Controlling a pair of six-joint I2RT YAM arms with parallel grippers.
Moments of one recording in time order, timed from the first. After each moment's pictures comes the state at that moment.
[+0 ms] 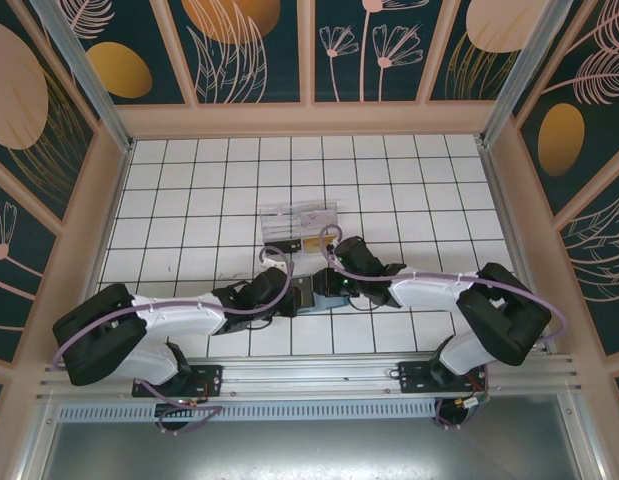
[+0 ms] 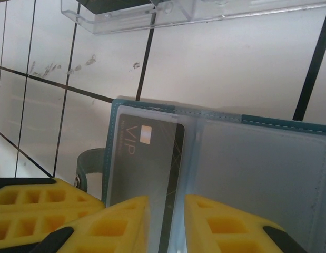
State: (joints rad) left arm -1.00 1.40 0.49 0.10 -0.06 -0.86; right arm 0.84 1.48 0.60 0.06 -0.24 0.74
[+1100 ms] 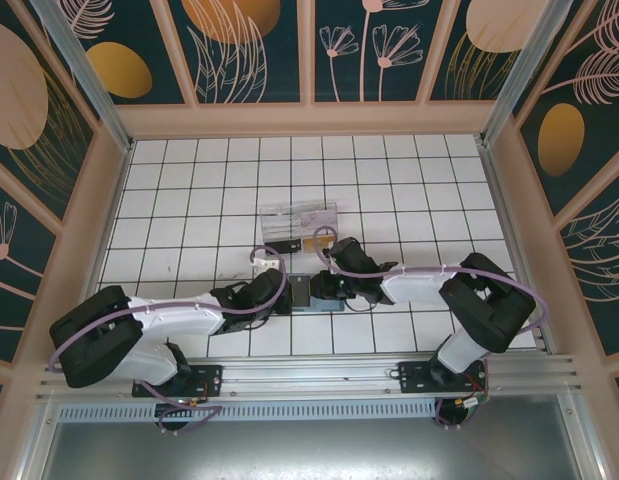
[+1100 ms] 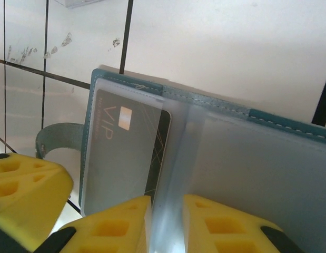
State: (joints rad) left arm -1.00 1.38 0.49 0.02 -0.20 -0.92; right arm 0.84 1.57 0.63 0.08 -0.30 0.76
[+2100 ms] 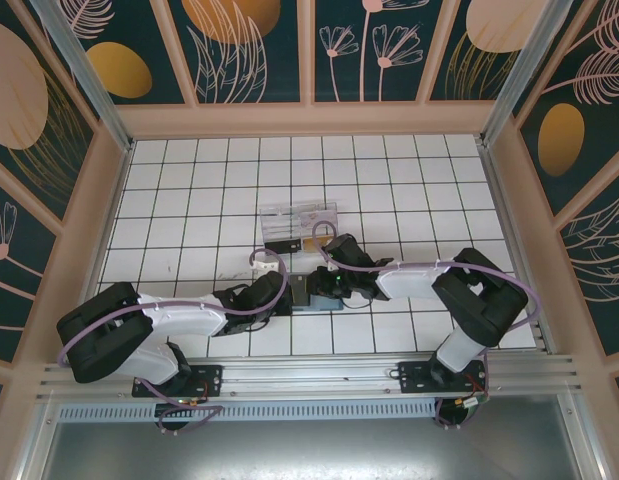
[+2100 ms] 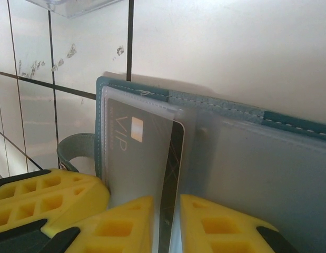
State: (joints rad) left arm -1.00 1.41 0.46 0.09 -0.19 -0.96; right arm 0.82 1.62 0.67 0.08 -0.35 0.86
